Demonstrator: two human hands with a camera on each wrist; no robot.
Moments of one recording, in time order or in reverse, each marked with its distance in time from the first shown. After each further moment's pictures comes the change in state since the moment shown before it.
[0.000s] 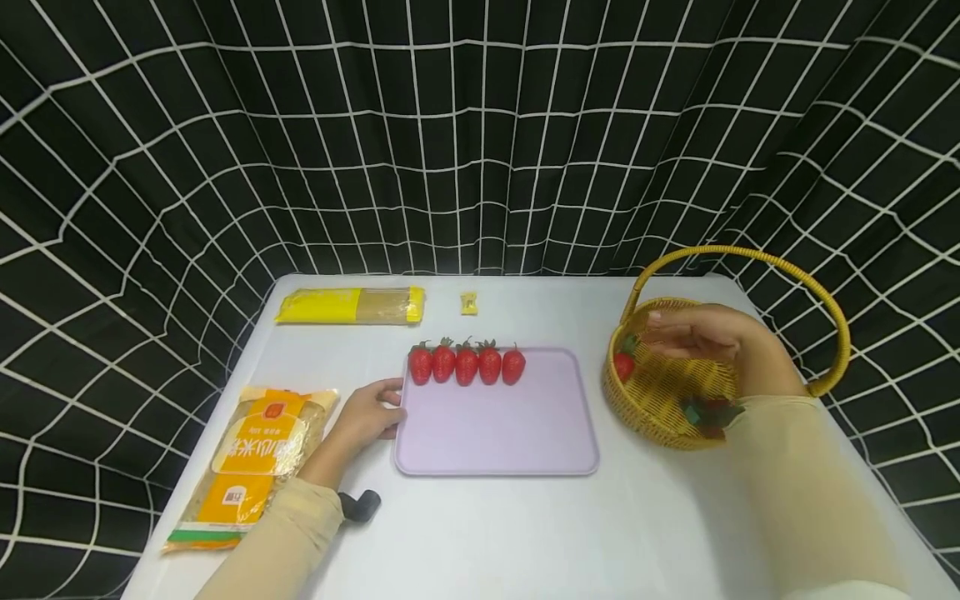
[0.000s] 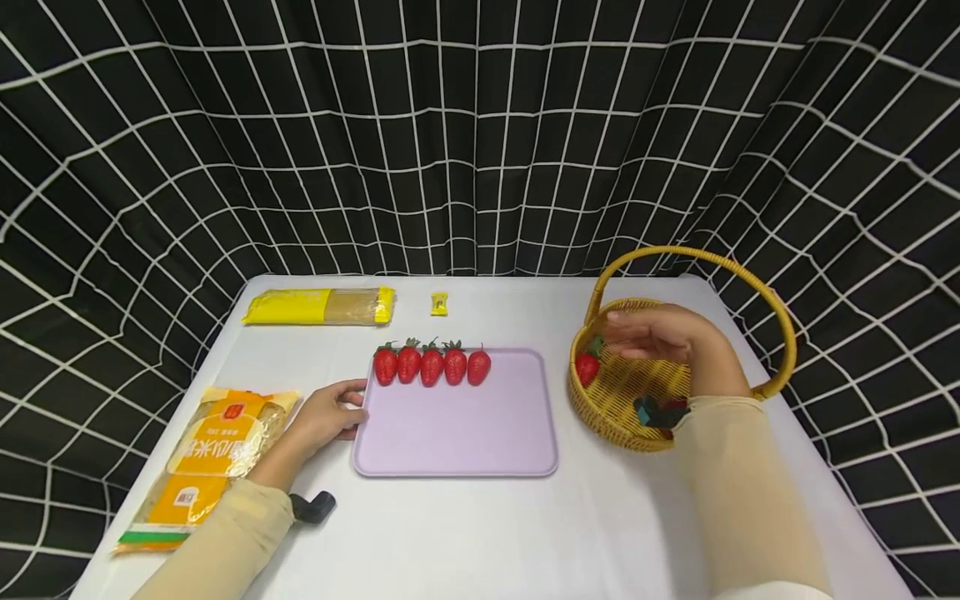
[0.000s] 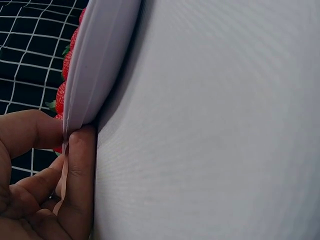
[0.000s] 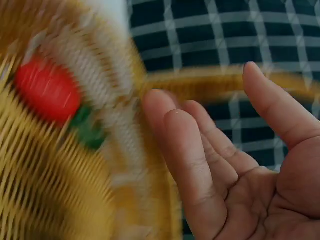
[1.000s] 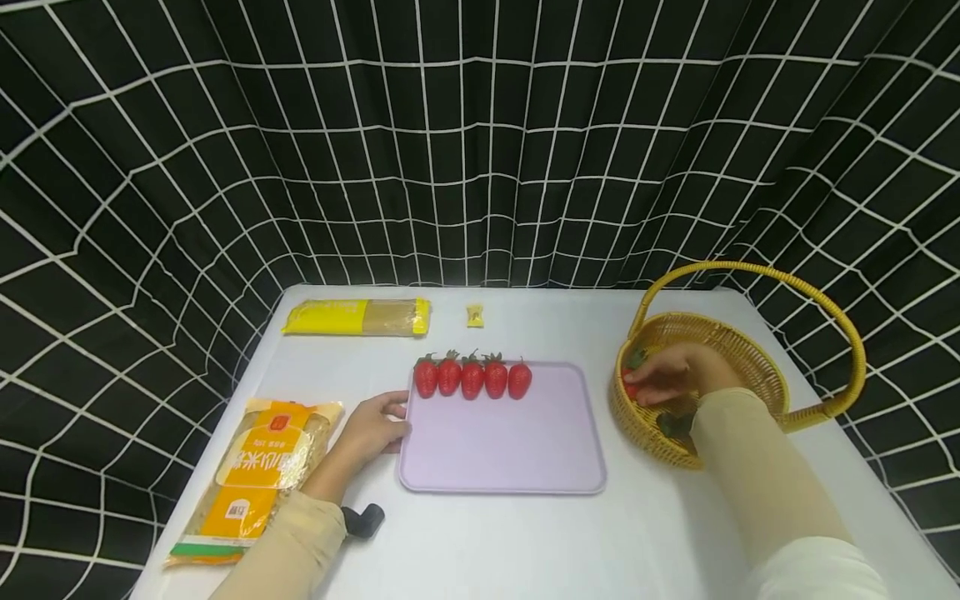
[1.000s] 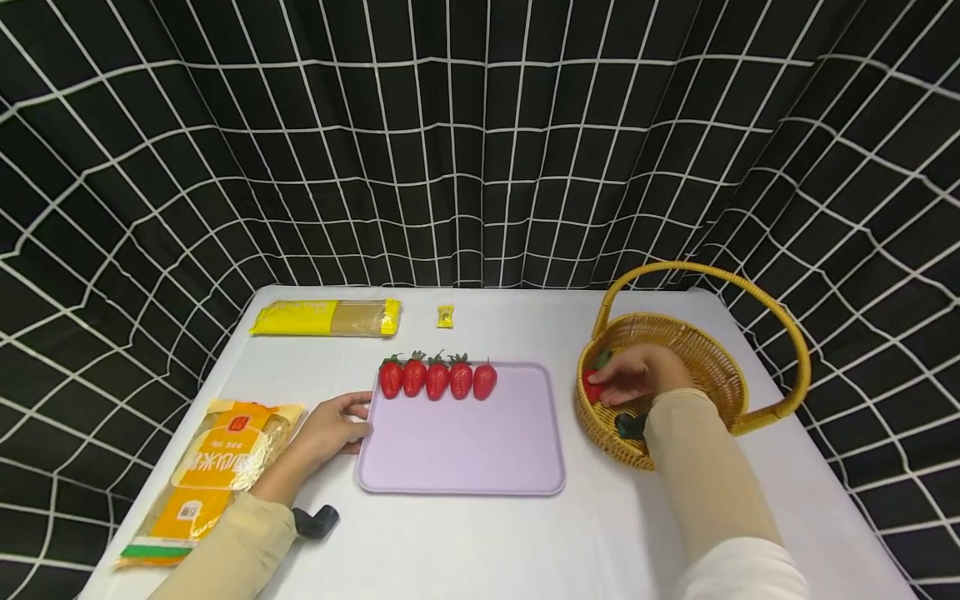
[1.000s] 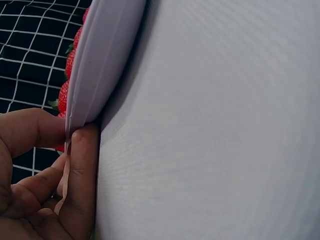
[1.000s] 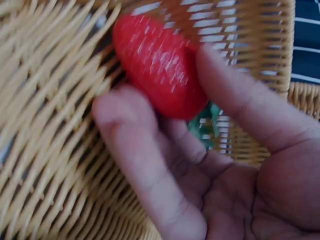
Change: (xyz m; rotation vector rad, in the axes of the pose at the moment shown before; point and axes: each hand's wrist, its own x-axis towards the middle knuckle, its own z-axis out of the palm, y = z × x) left_hand 0.001 -0.006 0.001 -0.041 0.023 0.013; right_hand 0.063 0.039 0.009 -0.103 -0.204 0.391
